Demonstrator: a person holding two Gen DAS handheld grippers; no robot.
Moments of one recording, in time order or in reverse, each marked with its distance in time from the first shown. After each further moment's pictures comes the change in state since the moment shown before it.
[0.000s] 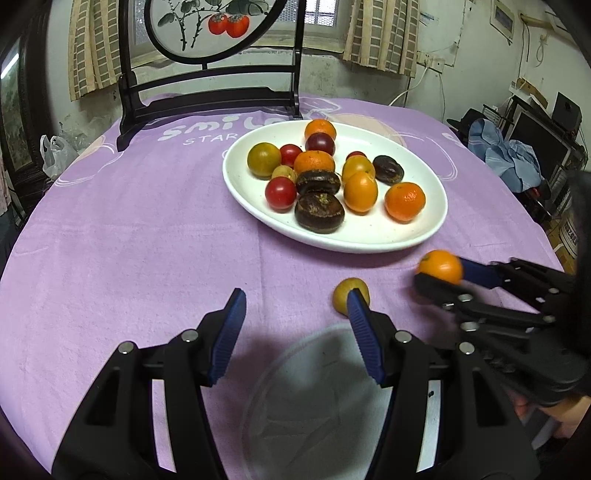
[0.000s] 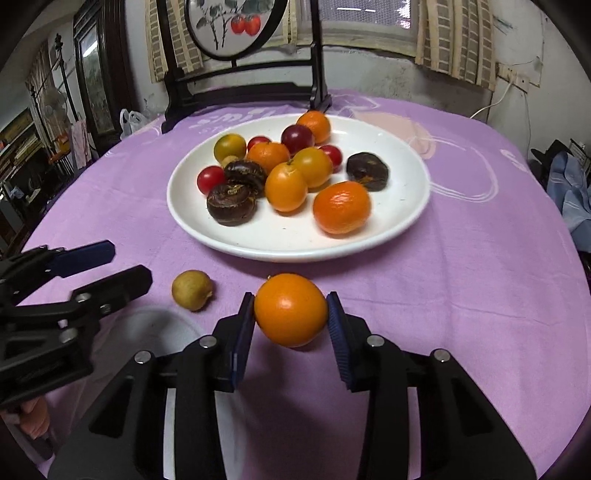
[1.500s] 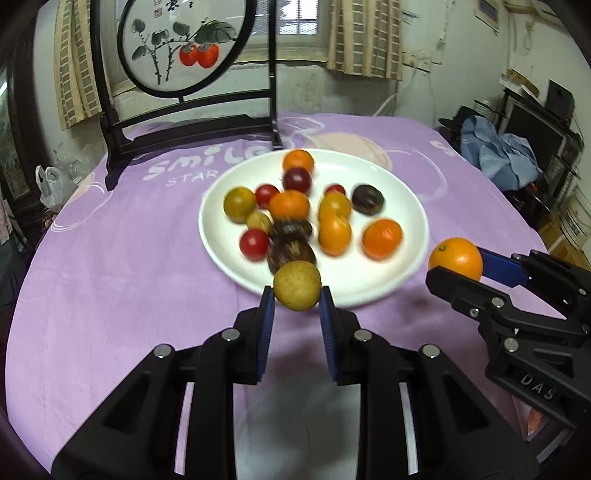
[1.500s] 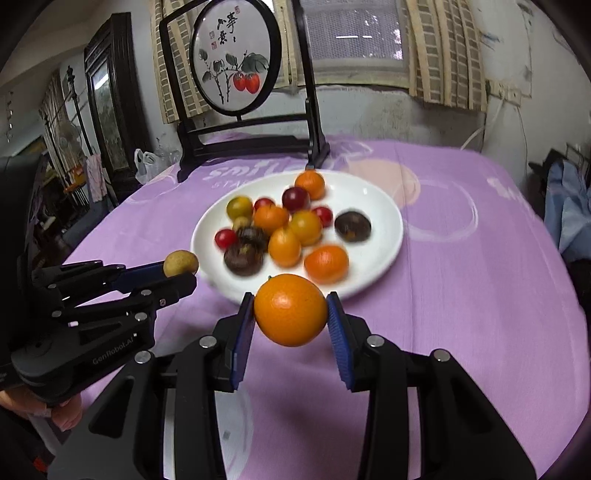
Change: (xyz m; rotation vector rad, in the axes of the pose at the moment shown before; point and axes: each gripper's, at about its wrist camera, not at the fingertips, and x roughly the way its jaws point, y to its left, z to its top) left arm -0.002 -0.025 0.047 0.052 -0.026 0.023; right arm -0.030 -0.008 0.039 0.005 -0.123 0.032
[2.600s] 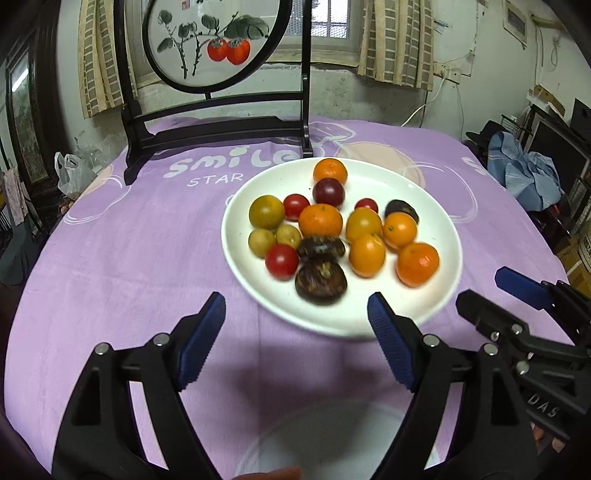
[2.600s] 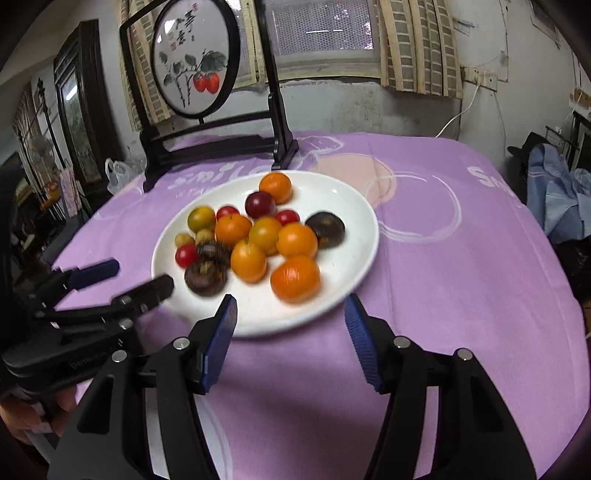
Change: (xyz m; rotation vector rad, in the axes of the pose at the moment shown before) left arm 0.007 0.009 0.003 -0.056 -0.019 0.074; right arm 0.003 -0.013 -0.014 0.081 0.017 -0.086
